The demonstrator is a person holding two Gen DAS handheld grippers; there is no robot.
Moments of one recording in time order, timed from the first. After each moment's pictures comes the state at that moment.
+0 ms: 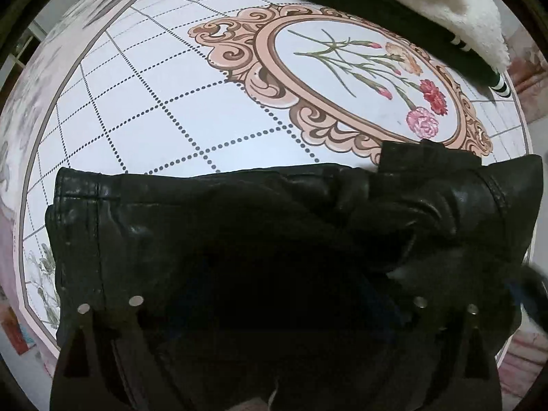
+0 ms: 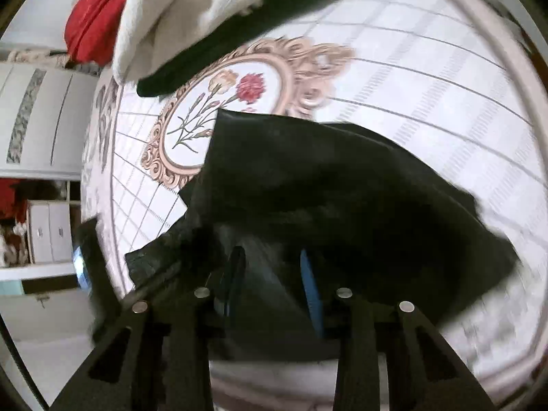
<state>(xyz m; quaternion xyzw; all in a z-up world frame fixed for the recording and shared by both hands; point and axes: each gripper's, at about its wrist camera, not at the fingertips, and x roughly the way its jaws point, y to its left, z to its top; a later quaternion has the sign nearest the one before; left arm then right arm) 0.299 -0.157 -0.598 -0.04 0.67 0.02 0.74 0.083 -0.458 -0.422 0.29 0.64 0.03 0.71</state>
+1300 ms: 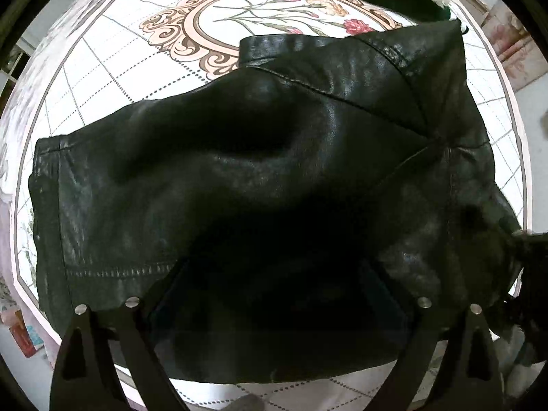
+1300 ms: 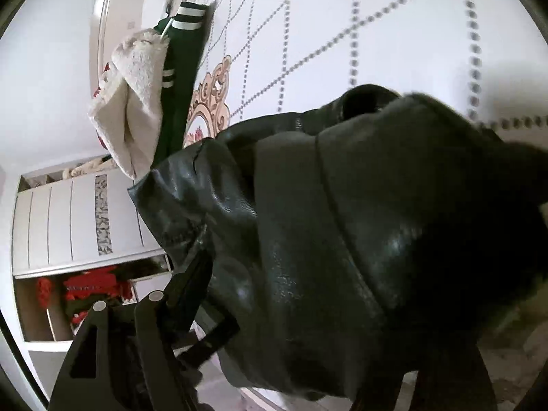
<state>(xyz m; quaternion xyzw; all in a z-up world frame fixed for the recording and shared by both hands) 0.243 -0.231 -0.602 -0.01 0.67 0.00 0.74 -0.007 -0.514 -0.552 0.57 0.50 0.06 0.65</state>
